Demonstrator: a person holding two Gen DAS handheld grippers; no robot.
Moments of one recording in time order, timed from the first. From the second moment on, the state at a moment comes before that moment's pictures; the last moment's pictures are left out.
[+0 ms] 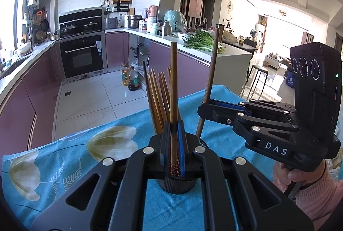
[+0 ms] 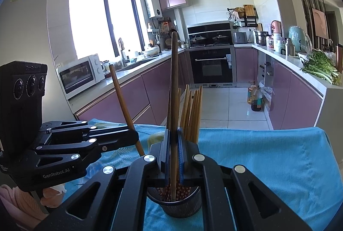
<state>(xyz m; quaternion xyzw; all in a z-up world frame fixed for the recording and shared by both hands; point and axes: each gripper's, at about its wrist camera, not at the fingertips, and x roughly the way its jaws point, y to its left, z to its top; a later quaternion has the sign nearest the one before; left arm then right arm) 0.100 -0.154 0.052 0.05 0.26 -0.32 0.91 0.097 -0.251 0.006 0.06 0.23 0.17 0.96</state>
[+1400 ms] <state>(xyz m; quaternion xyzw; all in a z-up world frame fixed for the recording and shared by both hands) 0.128 -0.166 0.026 0.06 0.30 -0.30 0.90 0.119 -0.252 -0.016 0.05 0.26 0.17 0.95</state>
